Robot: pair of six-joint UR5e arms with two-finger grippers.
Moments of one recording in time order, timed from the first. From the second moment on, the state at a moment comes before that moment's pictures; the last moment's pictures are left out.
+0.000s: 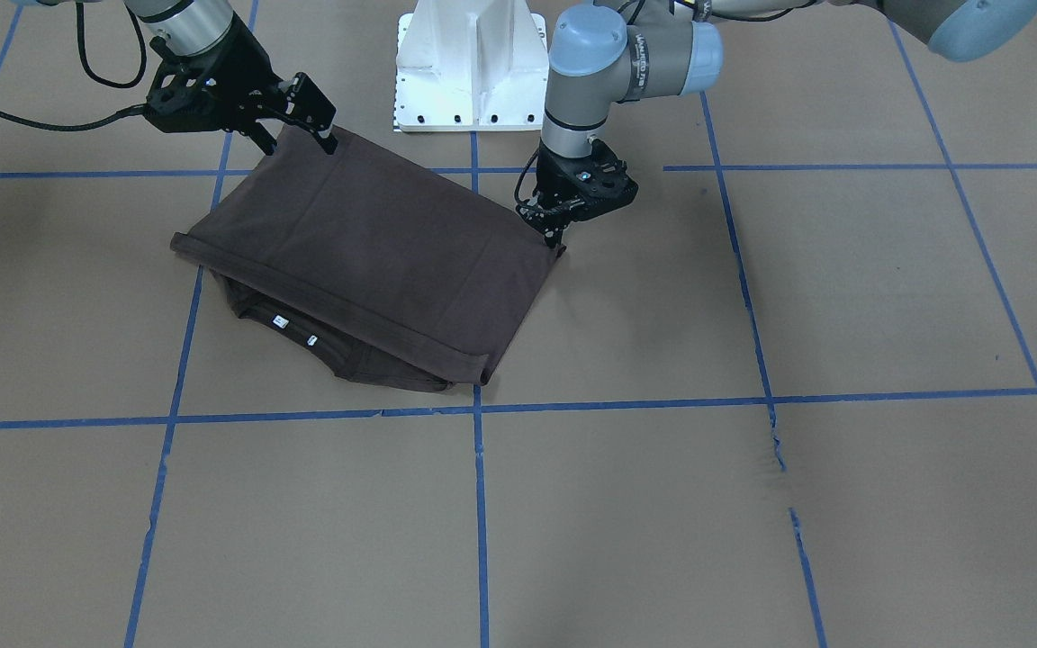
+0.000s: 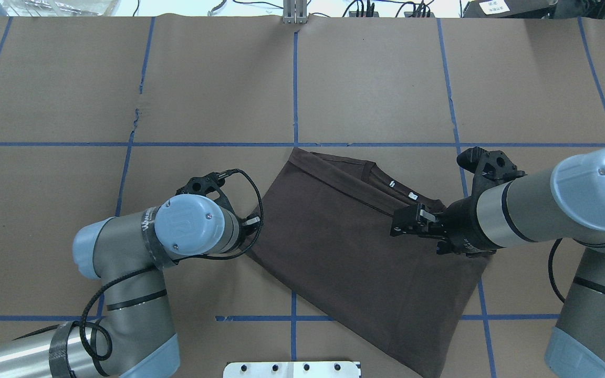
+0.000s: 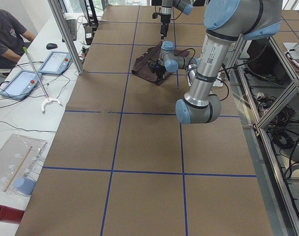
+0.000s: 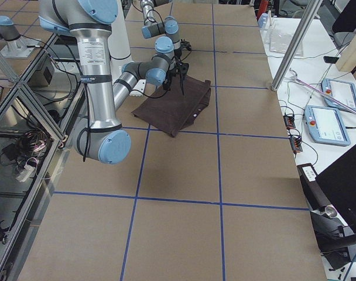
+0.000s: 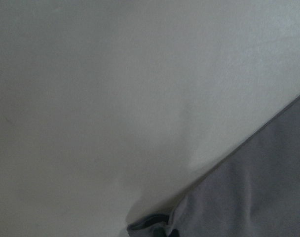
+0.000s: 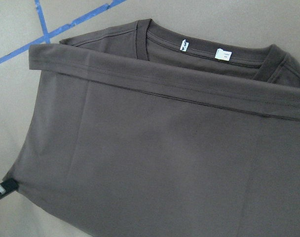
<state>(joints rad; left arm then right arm) -0.38 -2.11 -1.78 -1.69 -1.65 -1.80 0.54 -1.44 2.22 -1.30 1.98 1.59</state>
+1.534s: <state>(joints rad) -0.72 -2.49 -0.96 -2.23 -1.58 -1.50 0.55 -1.42 2.18 -1.30 1.97 1.58</state>
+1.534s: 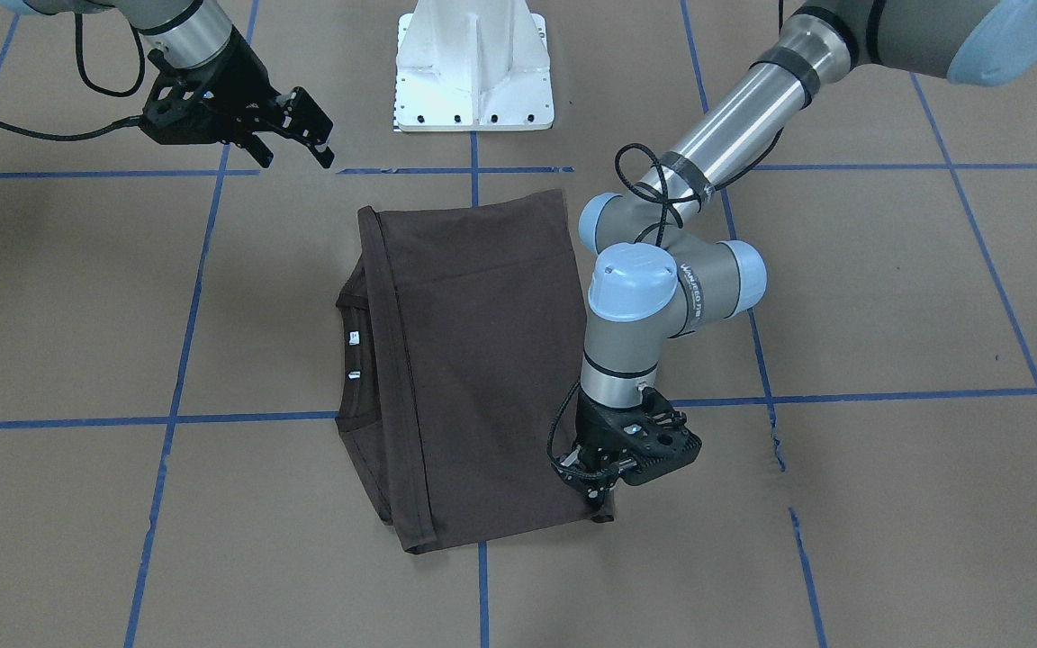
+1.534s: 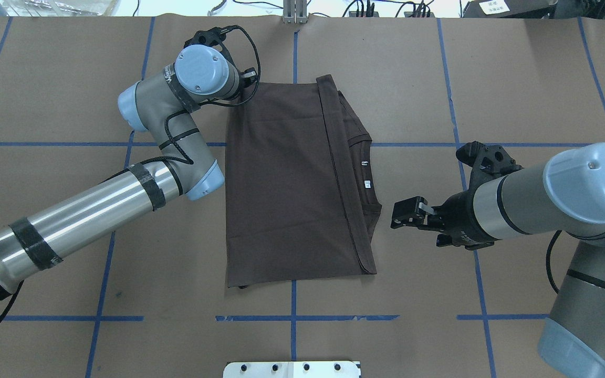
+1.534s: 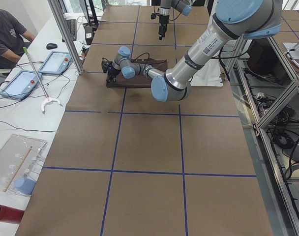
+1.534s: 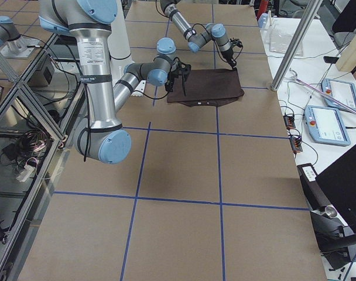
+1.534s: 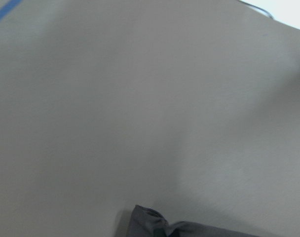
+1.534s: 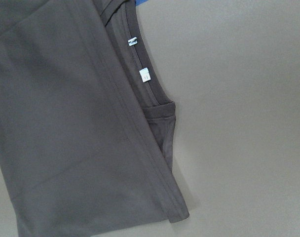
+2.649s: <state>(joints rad) -0.73 -2.26 -1.55 -1.85 -1.70 -1.30 0.53 -1.15 1.95 -1.61 1.89 1.29</state>
